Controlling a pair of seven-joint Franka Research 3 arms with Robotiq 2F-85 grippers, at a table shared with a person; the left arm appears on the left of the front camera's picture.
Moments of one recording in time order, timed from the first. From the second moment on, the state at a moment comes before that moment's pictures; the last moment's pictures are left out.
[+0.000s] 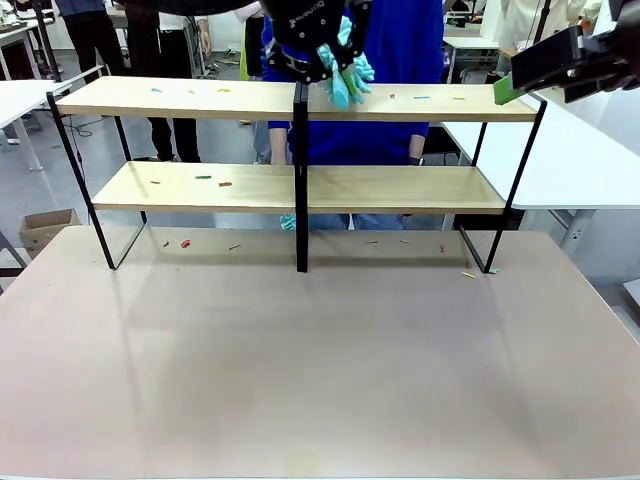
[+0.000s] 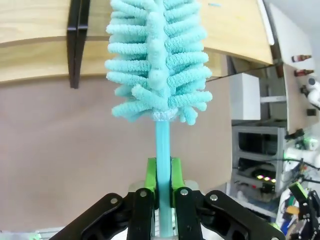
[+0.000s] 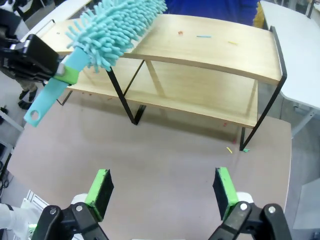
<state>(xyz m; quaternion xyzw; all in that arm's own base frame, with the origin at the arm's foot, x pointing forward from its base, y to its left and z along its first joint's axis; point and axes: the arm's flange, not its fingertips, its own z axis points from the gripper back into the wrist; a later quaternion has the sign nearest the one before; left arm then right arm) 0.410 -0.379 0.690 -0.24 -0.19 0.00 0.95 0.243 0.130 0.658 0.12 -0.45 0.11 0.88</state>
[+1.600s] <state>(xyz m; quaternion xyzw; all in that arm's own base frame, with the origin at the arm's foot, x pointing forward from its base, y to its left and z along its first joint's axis) 0.457 -0.377 0.687 -0.39 0.17 -0.37 0.82 0.243 0.130 0.658 0.12 -0.45 0.11 0.88</state>
